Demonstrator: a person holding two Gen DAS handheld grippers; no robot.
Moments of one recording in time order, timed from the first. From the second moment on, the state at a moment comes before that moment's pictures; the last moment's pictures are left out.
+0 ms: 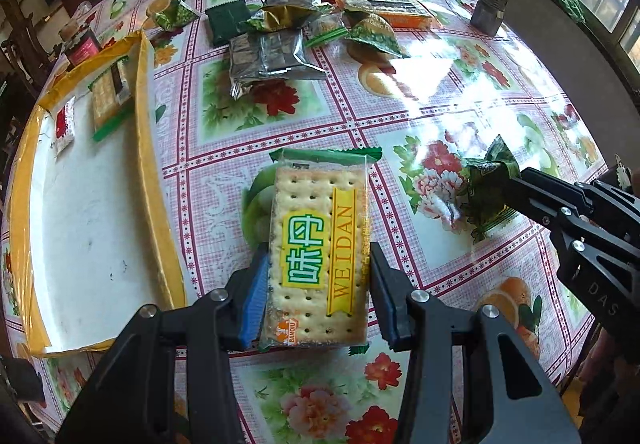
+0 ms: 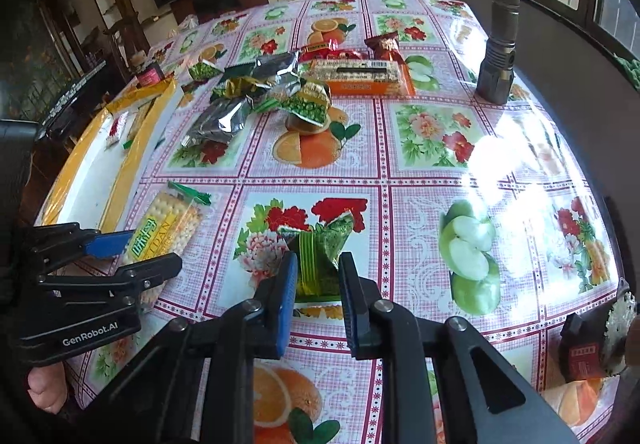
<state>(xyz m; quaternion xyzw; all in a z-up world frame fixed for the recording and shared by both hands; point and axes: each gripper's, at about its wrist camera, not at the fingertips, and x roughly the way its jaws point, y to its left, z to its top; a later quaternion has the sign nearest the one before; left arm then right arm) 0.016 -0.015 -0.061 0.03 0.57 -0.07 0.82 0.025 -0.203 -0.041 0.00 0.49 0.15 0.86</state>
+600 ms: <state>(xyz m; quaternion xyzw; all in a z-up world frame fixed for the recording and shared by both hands) 0.019 -0.015 -0.063 0.02 0.57 -0.08 0.82 0.038 -0.190 -0.044 -0.02 0.50 0.13 0.86</state>
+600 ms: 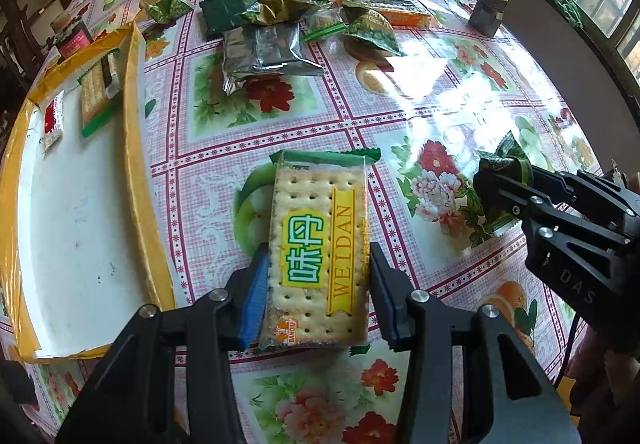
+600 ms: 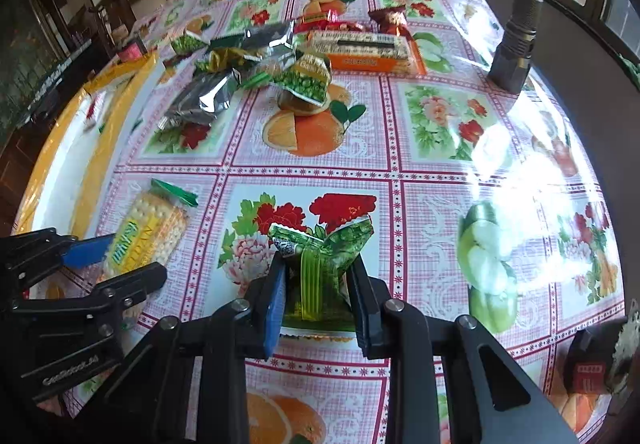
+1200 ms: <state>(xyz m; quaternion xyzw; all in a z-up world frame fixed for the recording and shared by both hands) 0.001 -0.002 -0.016 0.01 0.51 -0.07 0.86 0.019 -0.156 -0.002 -0.03 0.45 0.18 0.87</state>
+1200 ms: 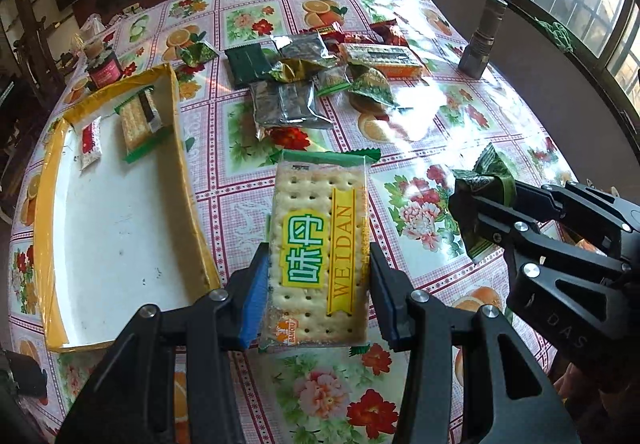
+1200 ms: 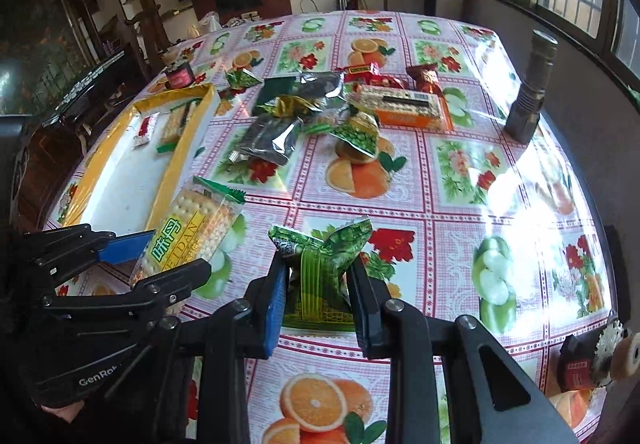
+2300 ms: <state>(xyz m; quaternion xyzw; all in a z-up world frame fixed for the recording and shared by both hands) 0.091 0.232 -0.036 -0.11 0.54 0.15 0.82 0.119 0.081 -0.028 -0.06 0.48 0.34 0.81</state>
